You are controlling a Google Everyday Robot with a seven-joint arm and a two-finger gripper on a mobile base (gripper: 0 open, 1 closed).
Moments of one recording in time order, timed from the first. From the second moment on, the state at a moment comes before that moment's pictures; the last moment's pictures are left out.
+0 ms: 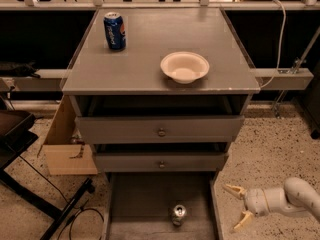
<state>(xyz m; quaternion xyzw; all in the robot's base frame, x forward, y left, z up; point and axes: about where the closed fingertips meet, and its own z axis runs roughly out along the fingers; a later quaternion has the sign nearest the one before) 0.447 -0.258 0.377 -0.52 0.66 0.40 0.36</state>
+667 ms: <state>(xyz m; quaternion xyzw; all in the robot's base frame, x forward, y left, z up) 0.467 -0.213 0.323 -0.55 0.59 0.44 0.40</state>
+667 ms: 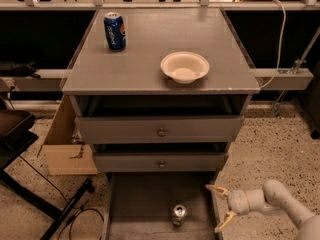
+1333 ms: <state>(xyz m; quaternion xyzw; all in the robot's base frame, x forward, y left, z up) 0.473 -0.171 0.265 -0.56 0.56 0.43 0.44</state>
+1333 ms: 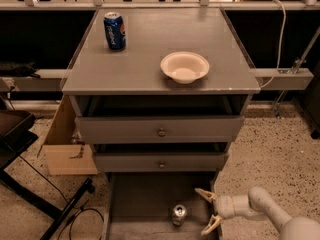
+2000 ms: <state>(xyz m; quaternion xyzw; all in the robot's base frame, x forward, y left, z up) 0.478 -0.136 0.227 -0.54 0.60 0.39 0.45</state>
